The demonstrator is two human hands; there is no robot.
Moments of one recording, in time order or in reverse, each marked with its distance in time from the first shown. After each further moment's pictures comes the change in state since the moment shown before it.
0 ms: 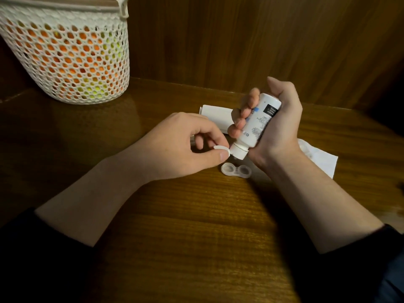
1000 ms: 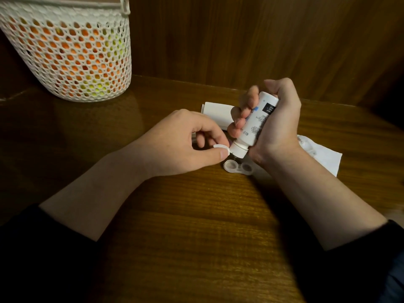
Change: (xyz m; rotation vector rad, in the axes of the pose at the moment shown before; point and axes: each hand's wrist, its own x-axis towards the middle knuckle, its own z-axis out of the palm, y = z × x) left_hand 0.001 -0.005 -0.002 0.000 -0.030 -0.022; right_hand 0.001 0.006 0.003 -0.046 0.029 -0.005
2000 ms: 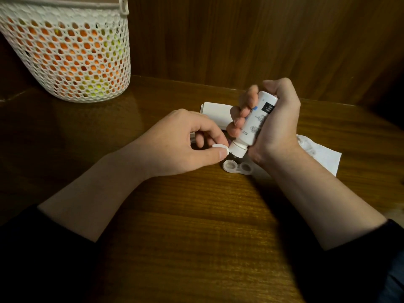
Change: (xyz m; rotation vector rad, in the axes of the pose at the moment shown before) left_hand -0.001 0.002 -0.001 0.026 0.012 0.024; right_hand 0.000 -0.001 -0.001 -0.008 0.004 -0.015
